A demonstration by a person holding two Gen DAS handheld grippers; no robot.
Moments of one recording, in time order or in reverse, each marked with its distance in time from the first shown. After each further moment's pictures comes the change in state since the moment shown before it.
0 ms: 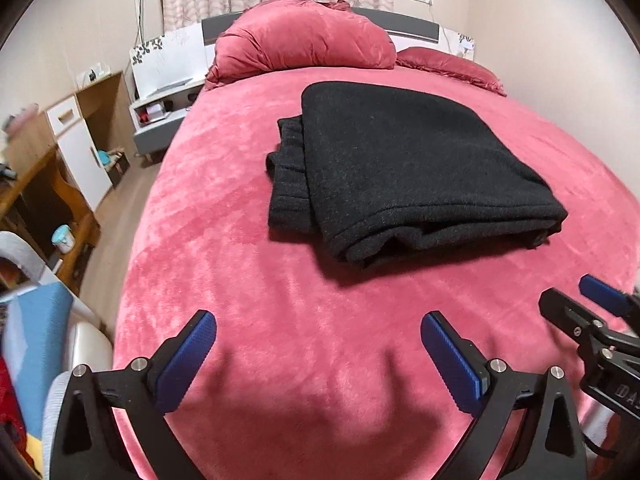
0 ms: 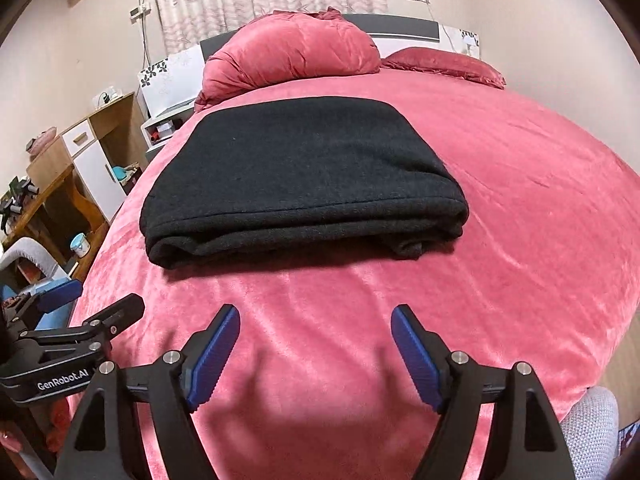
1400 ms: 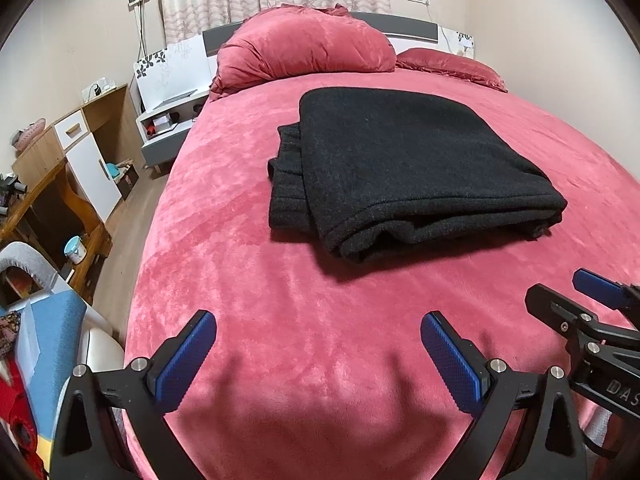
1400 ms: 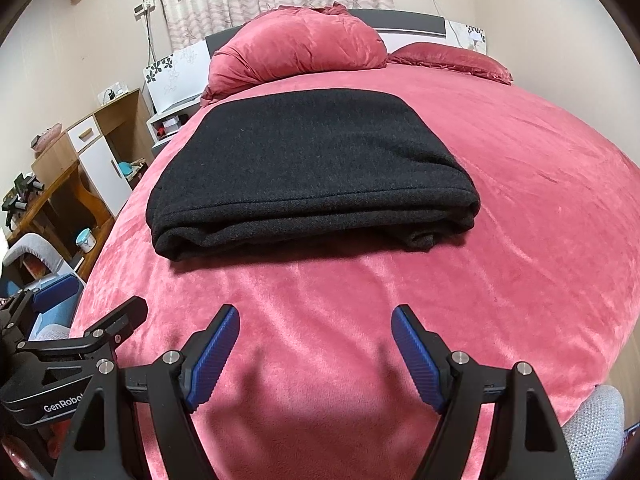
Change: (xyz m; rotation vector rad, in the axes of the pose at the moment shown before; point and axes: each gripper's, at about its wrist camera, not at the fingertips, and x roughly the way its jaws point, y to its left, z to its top) left arm 0.005 -0.009 -0.002 0.021 -0.022 0.035; right arm 0.004 0.003 -0.003 0.002 0.020 0.027
